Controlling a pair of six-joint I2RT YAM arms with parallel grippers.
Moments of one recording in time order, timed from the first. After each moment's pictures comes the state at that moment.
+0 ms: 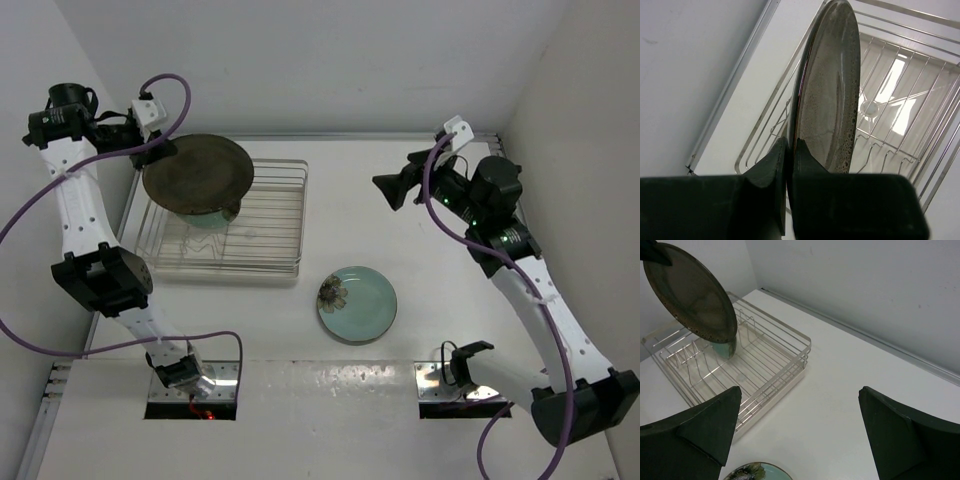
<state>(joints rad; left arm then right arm) 0.38 1.77 2.15 -1.38 1.00 1.31 0.29 1.03 1.04 -0.03 -0.40 0.04</state>
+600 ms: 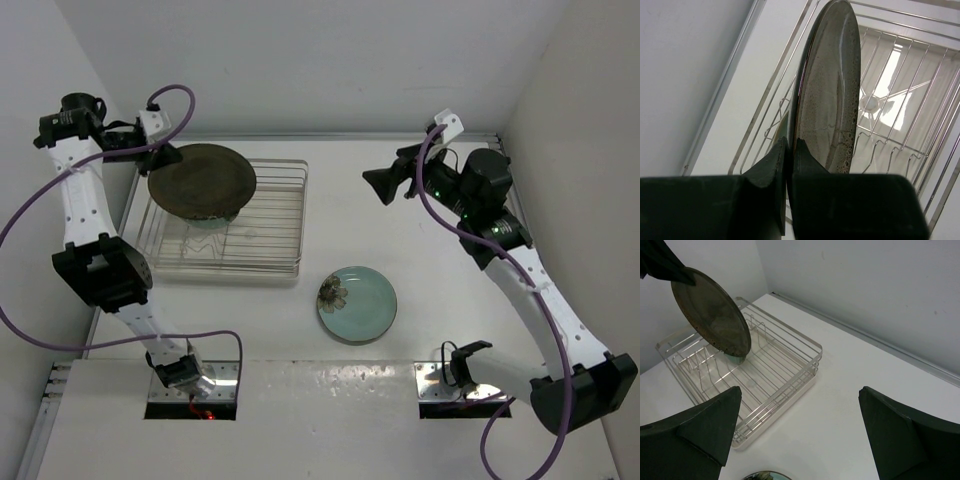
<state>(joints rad) 0.38 1.81 2.08 -1.38 1.02 1.43 0.32 1.10 1.07 0.00 -0.39 0.08</state>
